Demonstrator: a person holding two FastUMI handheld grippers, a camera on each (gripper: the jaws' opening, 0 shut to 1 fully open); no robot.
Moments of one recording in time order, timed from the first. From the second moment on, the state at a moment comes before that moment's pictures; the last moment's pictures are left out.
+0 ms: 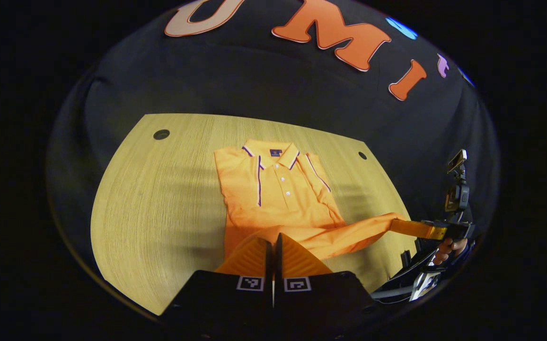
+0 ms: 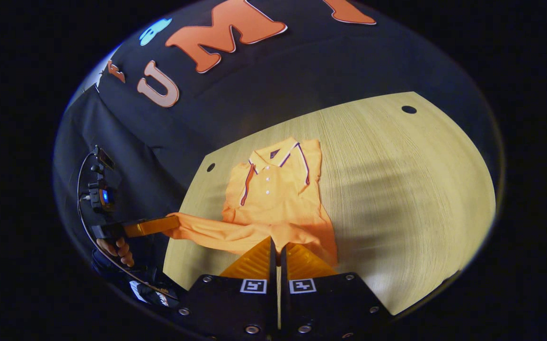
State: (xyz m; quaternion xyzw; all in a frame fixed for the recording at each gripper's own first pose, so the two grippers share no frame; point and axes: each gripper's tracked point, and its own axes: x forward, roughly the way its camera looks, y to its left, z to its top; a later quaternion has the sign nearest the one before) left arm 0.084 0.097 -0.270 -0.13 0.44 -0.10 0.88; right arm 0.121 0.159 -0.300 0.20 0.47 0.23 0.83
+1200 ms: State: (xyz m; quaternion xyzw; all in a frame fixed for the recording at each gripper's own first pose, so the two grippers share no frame) left arm 0.344 0.169 -0.377 -0.11 0.49 -0.08 0.86; right arm 0.369 0.225 -0.398 0.17 0.54 0.13 0.81
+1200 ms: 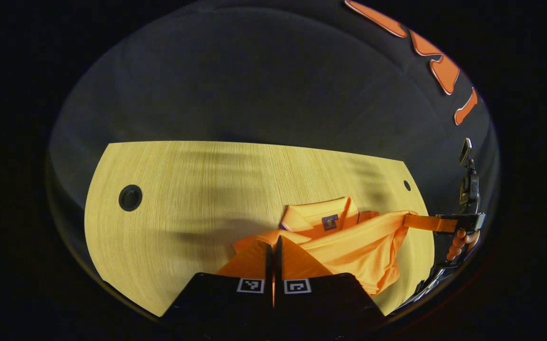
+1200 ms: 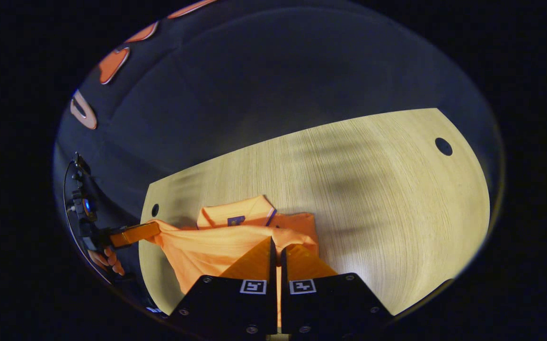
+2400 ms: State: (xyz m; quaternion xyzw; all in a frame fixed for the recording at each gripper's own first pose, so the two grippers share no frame) left arm 0.214 0.147 -0.128 -0.02 0.24 -0.01 0.97; right arm 0.310 0.139 -0.180 0.09 0.25 0.12 0.96
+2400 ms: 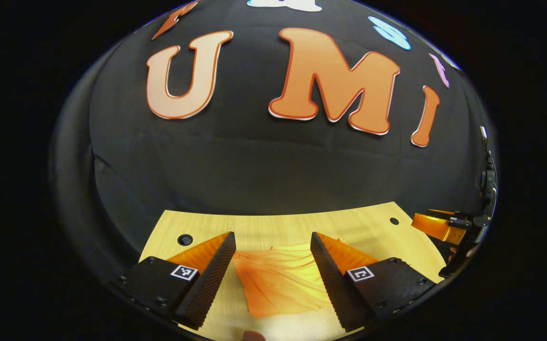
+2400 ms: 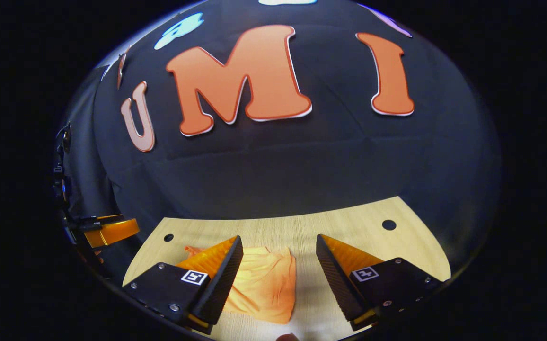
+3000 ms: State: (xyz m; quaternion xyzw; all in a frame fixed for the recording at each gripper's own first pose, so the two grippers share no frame) left arm 0.056 0.094 -0.044 0.01 0.06 0.01 1.00; right arm 0.191 0.139 -0.118 0.02 0.12 0.16 0.98
